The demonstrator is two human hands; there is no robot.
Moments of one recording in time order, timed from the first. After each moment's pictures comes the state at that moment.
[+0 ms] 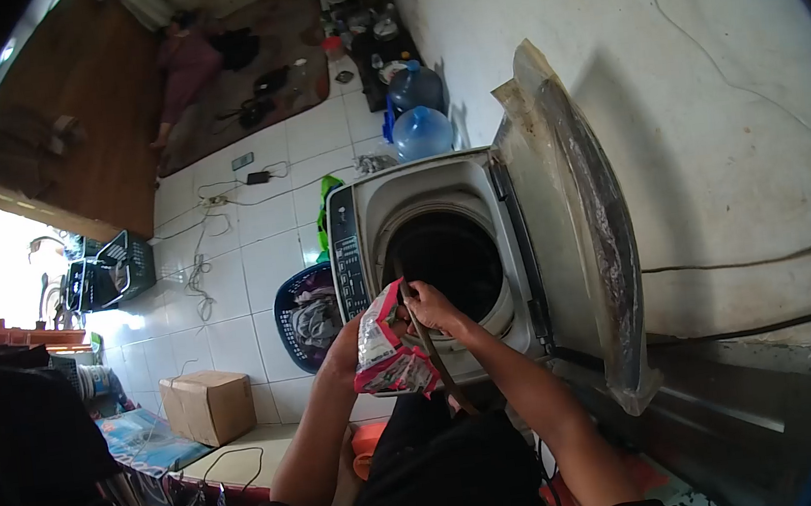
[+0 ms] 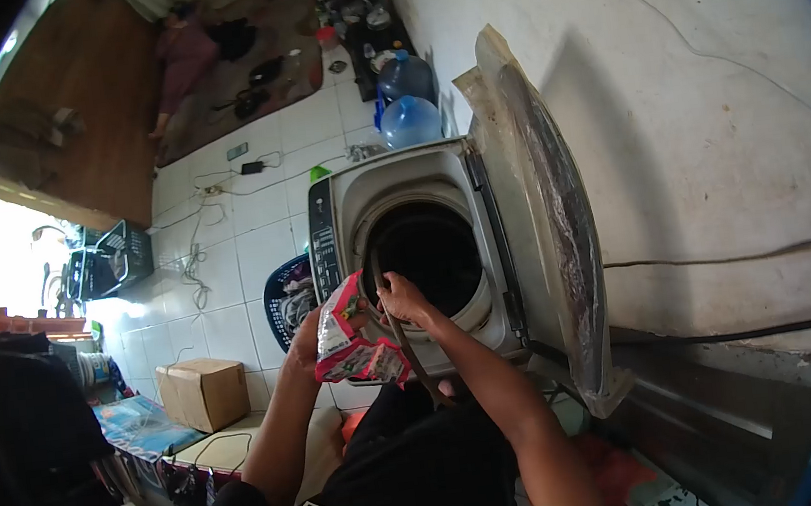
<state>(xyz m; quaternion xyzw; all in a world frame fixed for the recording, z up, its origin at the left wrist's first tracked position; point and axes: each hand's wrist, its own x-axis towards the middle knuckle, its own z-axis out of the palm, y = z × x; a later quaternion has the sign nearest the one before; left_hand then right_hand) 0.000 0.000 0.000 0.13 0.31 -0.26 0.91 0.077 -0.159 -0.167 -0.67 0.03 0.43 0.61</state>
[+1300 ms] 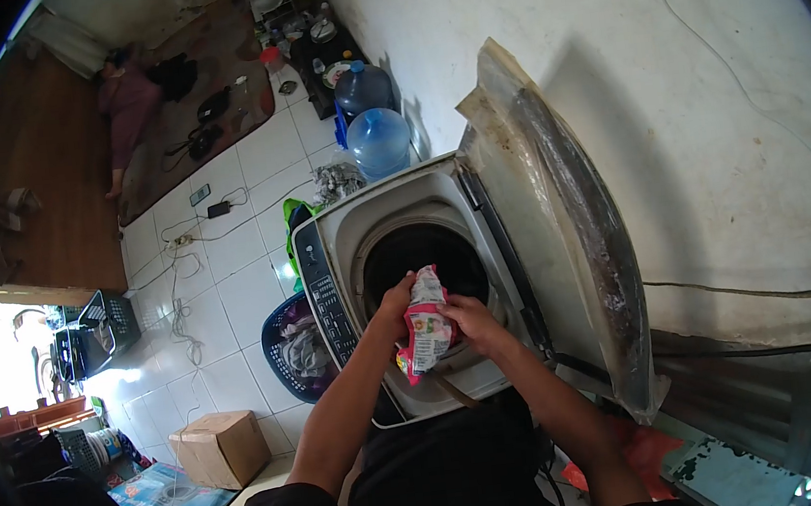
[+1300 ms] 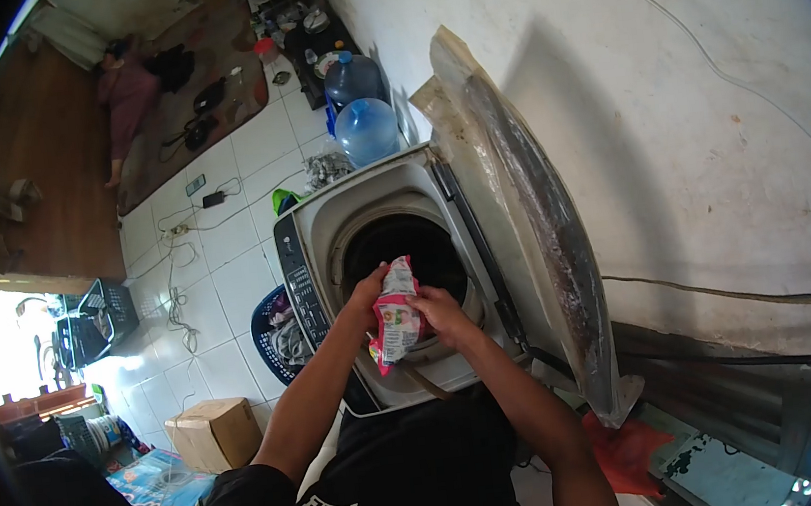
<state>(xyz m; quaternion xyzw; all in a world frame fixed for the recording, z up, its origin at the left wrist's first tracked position) 0.140 -0.066 -0.208 0.31 0.33 -0.41 0.79 0.096 -0.243 -0.126 -0.54 0.26 0.38 0.70</state>
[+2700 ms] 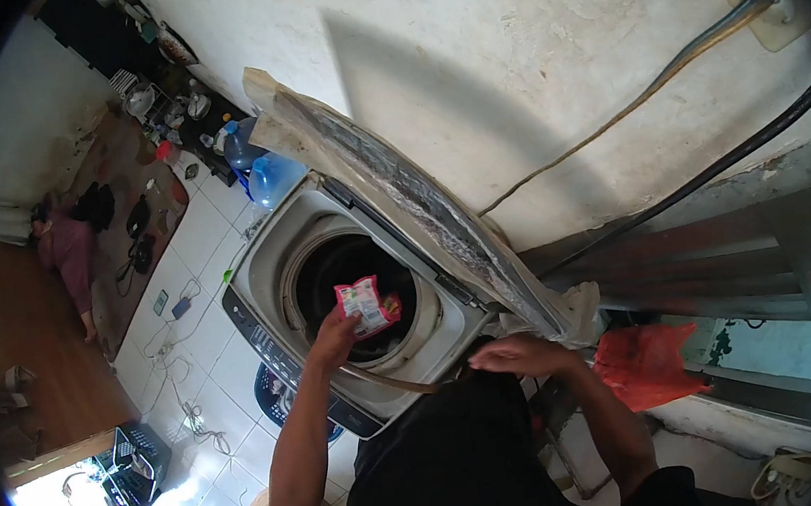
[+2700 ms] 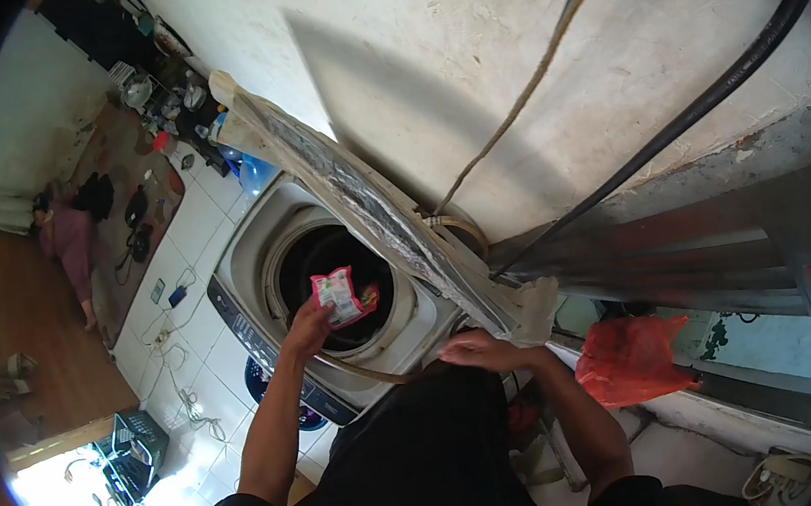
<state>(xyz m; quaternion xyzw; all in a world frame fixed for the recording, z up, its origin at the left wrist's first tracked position) 0.112 -0.065 -0.179 0.45 0.08 -0.43 0.78 -0.082 -0.406 -0.050 -0.66 0.00 0.34 0.67</state>
